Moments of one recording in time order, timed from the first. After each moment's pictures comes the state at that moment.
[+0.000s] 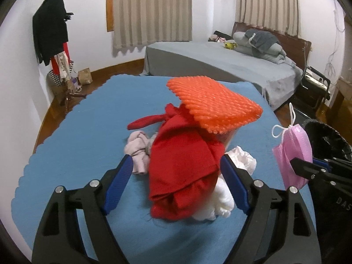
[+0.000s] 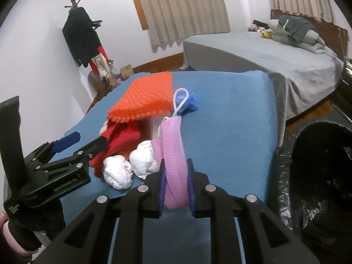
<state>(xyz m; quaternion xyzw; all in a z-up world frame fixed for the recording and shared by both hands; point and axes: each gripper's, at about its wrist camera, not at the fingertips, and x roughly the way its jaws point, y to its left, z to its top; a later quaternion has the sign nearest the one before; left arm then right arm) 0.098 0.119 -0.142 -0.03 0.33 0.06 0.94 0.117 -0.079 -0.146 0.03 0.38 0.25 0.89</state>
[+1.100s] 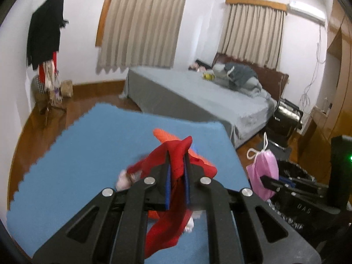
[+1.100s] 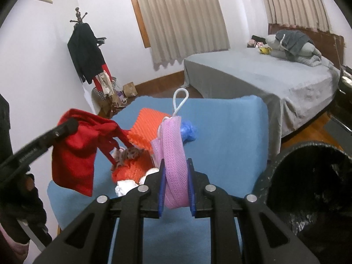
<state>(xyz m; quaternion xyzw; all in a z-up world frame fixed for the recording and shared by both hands) 0.063 0.113 -0.072 -0.09 0.26 -0.01 0.96 0.108 -0.098 -0.105 0.05 0.33 0.25 0.91</state>
